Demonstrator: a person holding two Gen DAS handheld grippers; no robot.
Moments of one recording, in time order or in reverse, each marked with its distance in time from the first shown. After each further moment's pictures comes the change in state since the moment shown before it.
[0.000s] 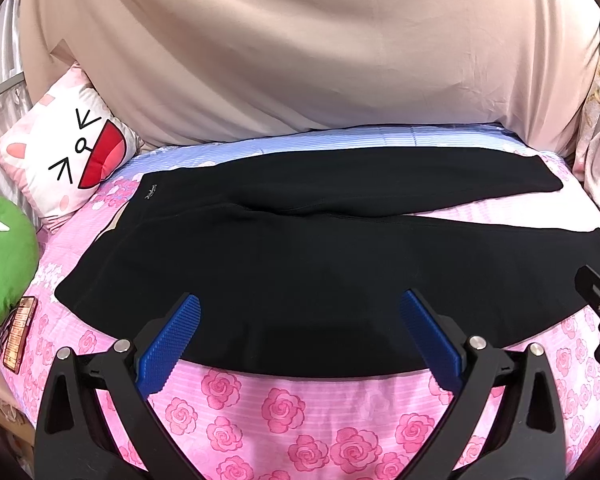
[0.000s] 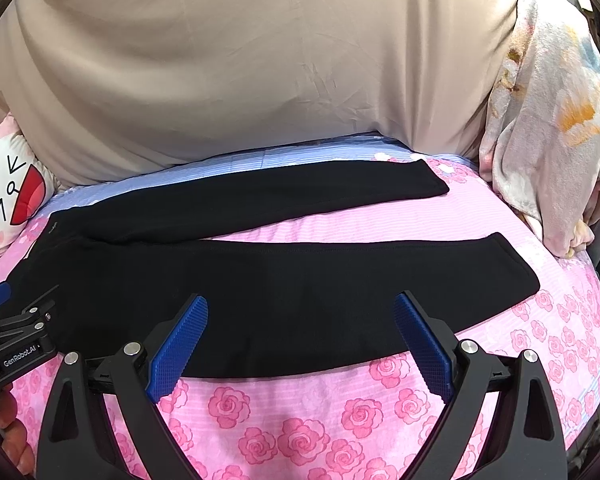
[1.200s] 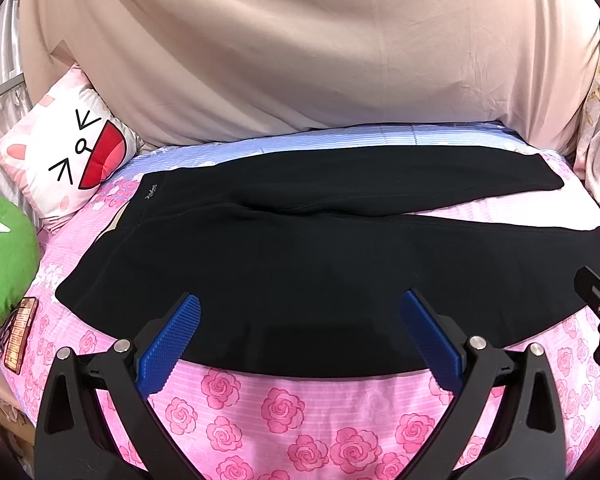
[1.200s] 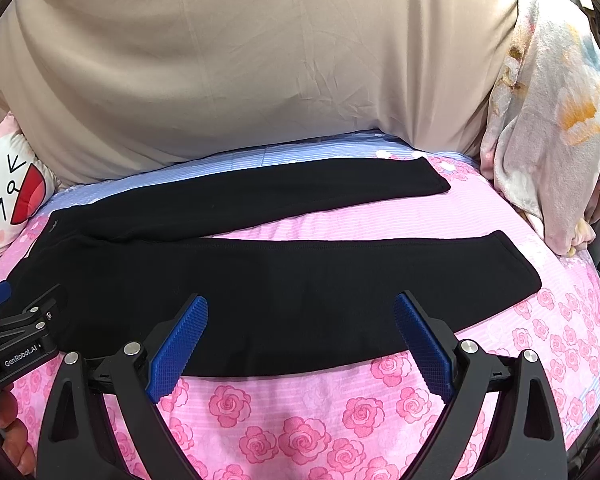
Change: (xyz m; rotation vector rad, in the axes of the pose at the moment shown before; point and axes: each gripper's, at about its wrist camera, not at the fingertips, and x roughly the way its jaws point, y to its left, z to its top) left arm 0.000 0.003 0.002 0.001 0.004 0.001; right arm 0.002 0.000 -0.001 -0.002 0.009 -0.001
